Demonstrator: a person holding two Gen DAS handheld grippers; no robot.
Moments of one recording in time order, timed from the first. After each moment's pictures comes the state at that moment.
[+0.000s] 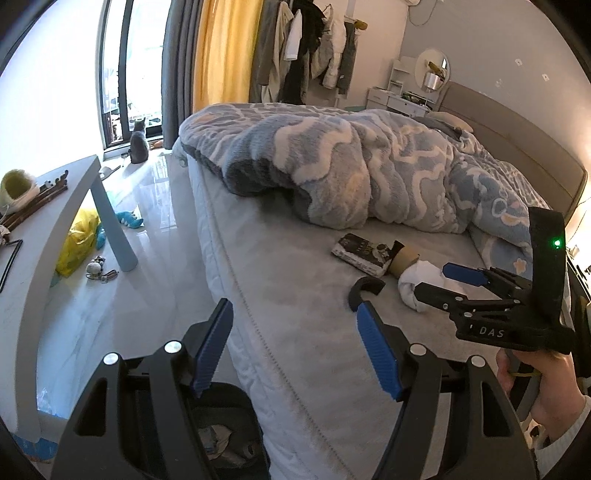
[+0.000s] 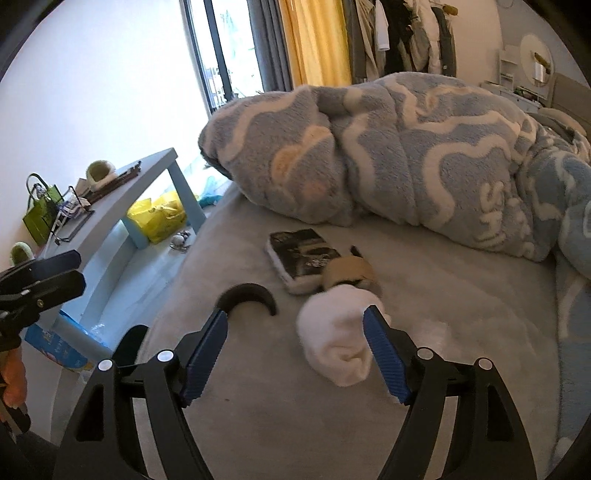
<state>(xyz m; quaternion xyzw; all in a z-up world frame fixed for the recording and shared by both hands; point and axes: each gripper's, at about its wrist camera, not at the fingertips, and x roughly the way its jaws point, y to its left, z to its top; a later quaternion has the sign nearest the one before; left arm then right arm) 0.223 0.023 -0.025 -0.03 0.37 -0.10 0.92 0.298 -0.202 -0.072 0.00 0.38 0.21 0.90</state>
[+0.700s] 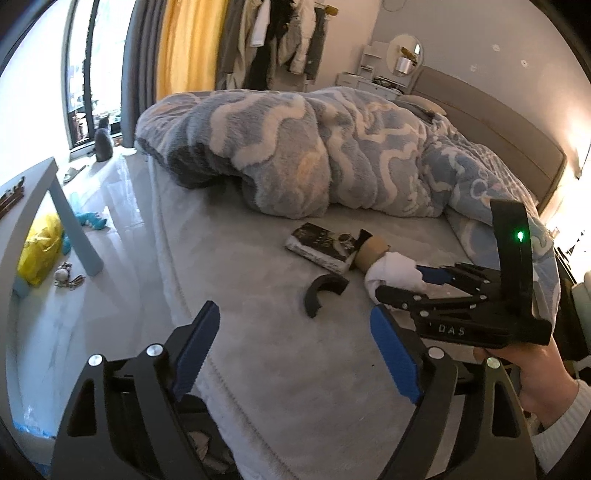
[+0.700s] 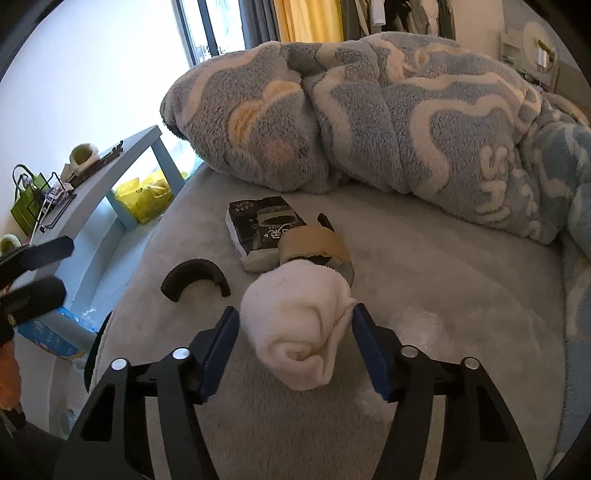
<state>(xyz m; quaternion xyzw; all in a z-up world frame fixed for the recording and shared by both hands) 0.248 -0.014 -0.045 -0.03 0.39 -0.17 0.91 0.325 -0.219 -0.101 0.00 0.42 0.21 0.88</state>
